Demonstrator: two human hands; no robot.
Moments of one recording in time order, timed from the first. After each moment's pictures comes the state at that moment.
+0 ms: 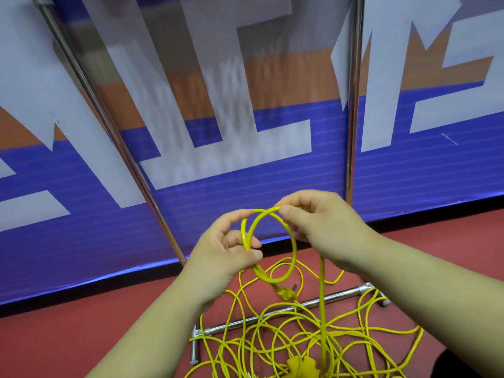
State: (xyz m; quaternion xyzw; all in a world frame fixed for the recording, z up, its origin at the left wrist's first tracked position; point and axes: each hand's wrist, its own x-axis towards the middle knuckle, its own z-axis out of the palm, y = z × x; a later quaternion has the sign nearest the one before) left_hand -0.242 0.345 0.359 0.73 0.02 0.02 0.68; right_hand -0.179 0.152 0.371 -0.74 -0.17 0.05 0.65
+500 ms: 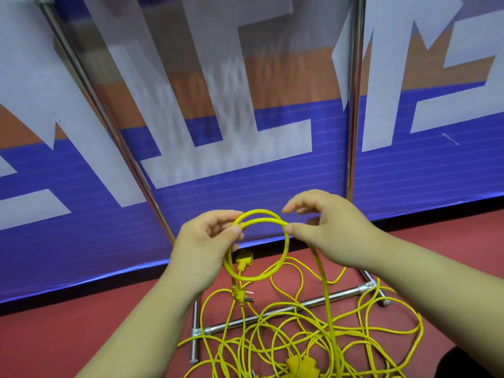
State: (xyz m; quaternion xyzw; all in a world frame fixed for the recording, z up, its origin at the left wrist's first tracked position) left_hand -0.240 0.352 0.372 0.78 0.06 0.14 0.61; right_hand -0.176 0.130 0.369 -0.86 -0.23 -0.01 0.45
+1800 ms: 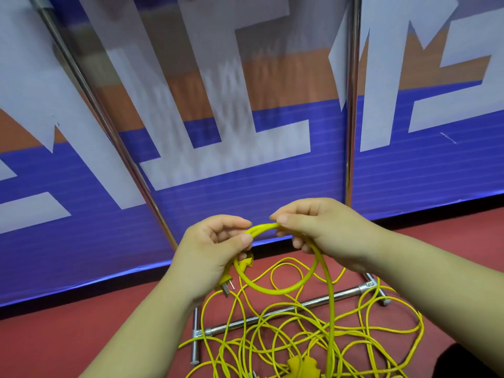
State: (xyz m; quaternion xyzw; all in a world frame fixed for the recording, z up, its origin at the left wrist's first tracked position) left_hand -0.248 0.346 0.376 0.75 0.03 0.08 0.66; right_hand -0.188 0.139 0.382 -0.71 -0.17 0.19 0.66
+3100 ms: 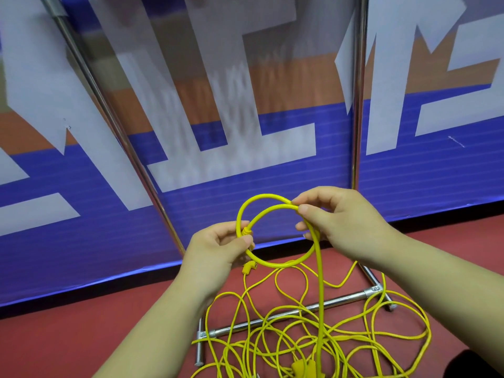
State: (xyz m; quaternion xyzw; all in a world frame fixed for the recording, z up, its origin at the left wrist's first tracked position) left_hand -0.241 0.347 0.366 0.73 0.12 0.08 0.67; right_hand -0.182 0.130 0.383 -0.75 -0.16 0.04 0.64
